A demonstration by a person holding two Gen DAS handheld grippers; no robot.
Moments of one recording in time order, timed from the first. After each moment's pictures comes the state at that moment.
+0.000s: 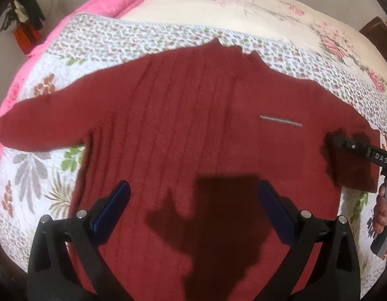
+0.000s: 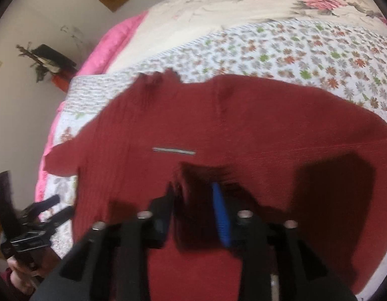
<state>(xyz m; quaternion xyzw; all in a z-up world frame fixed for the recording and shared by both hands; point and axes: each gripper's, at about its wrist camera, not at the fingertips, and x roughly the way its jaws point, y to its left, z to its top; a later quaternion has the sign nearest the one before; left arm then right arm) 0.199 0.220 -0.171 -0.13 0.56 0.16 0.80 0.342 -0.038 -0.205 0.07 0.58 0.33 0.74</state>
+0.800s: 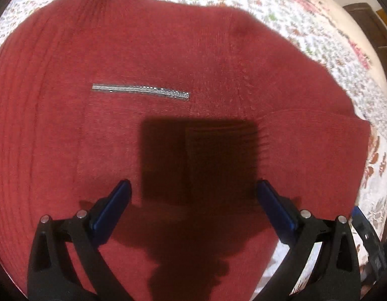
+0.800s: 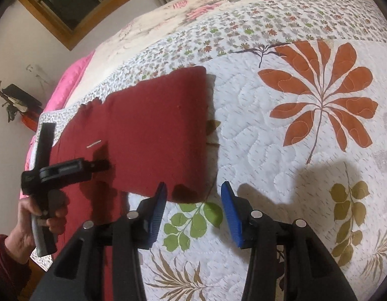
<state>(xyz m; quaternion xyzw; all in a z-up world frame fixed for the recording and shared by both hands) 0.324 0.090 -0.270 -0.21 0.63 0.04 0.75 0.286 -0.248 -0.202 0.10 0.56 0.18 0.80</state>
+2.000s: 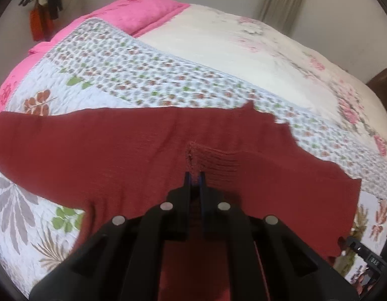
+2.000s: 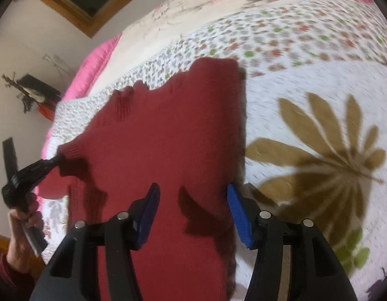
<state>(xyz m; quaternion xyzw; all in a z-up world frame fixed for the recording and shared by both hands) 0.254 0.327 -0.184 -0.19 0.48 0.20 0.83 0.328 -0.066 -0.229 0.10 0.58 0.24 0.77</state>
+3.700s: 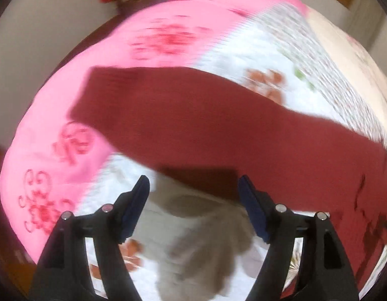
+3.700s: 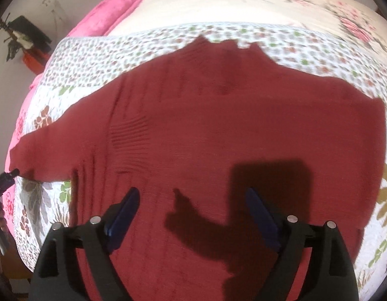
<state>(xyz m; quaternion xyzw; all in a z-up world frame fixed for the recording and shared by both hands) 0.030 0.649 -0.166 -0.25 0.52 0.35 0.74 0.286 0.179 -0.211 -0.04 0.61 0.23 0.76</state>
